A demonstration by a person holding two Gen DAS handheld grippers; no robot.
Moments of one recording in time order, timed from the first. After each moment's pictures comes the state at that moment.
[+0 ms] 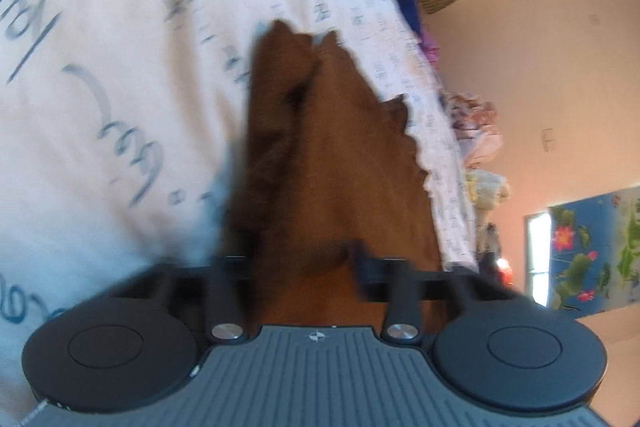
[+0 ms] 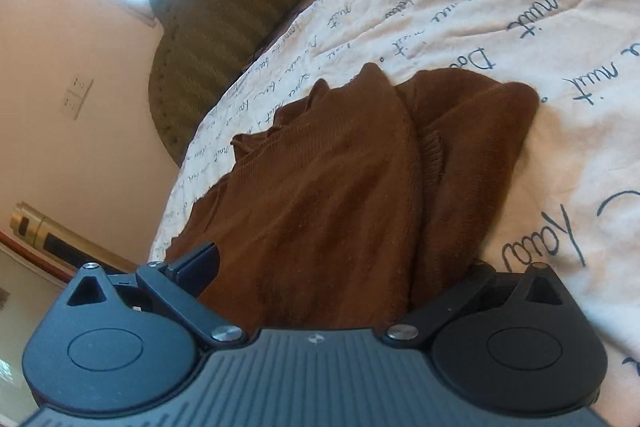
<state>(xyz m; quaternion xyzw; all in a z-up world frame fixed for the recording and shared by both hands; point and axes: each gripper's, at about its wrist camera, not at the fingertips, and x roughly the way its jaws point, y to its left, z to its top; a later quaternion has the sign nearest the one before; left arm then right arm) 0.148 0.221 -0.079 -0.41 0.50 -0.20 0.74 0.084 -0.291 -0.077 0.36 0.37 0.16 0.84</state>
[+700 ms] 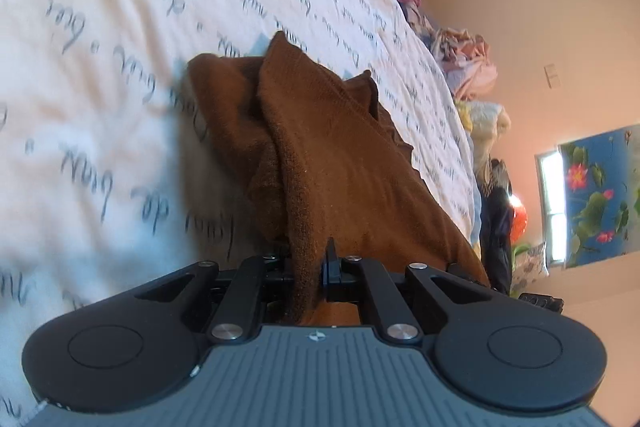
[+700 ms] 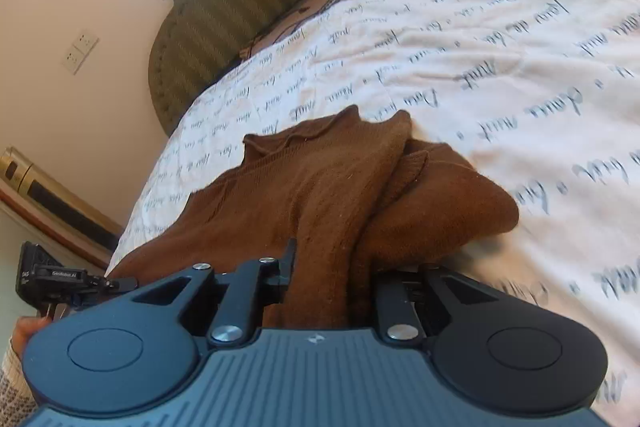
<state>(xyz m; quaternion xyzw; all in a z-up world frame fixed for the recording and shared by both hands) 0.080 0.153 -0.034 -0.33 0.54 -0.24 0.74 -0.004 -0.337 -0.025 0.29 0.39 0.15 0.86</state>
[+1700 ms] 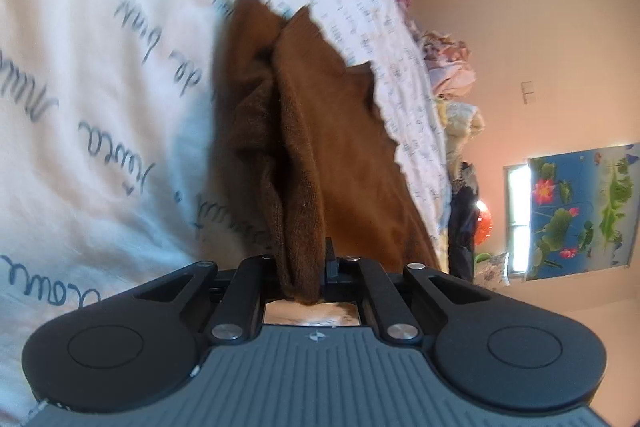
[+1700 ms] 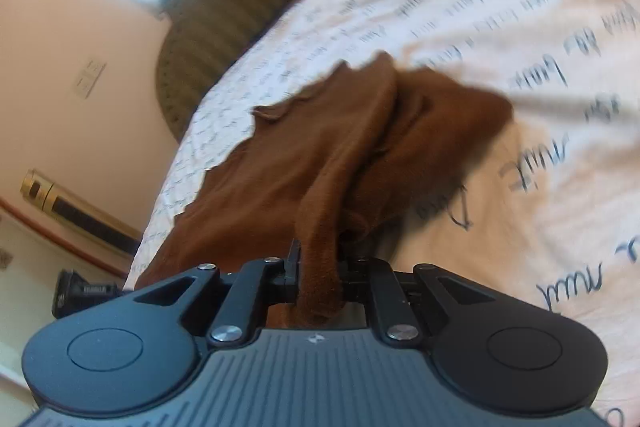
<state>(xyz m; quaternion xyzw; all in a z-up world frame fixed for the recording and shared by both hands) 0.022 0.163 -0.046 -0.40 0.52 -0.26 0.71 -0.105 -0.343 -0.035 0.34 0.36 0.15 0.86</state>
